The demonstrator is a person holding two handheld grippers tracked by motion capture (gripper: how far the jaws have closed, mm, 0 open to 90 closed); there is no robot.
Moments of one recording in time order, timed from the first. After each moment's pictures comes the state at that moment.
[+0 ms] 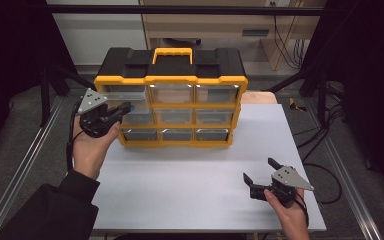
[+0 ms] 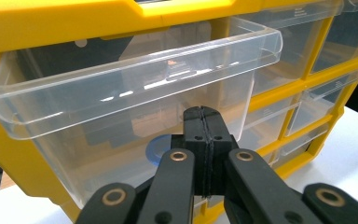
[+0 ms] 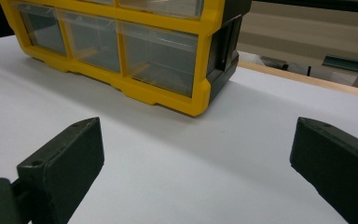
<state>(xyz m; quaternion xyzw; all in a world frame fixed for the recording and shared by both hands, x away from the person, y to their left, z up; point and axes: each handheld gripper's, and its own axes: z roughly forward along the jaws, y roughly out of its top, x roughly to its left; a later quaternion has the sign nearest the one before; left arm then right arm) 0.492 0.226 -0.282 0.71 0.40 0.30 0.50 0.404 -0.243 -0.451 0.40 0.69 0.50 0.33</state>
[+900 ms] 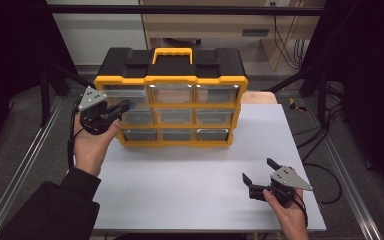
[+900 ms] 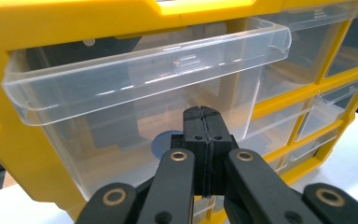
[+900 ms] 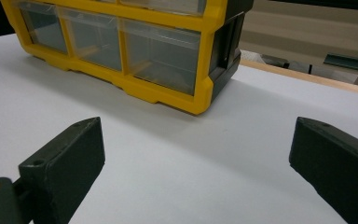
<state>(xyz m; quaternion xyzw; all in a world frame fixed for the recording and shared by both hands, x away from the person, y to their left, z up) 0.500 0.228 -0.284 0.70 0.41 0.30 0.50 0.404 -0.240 -0.453 0.40 0.70 0.50 0.32</state>
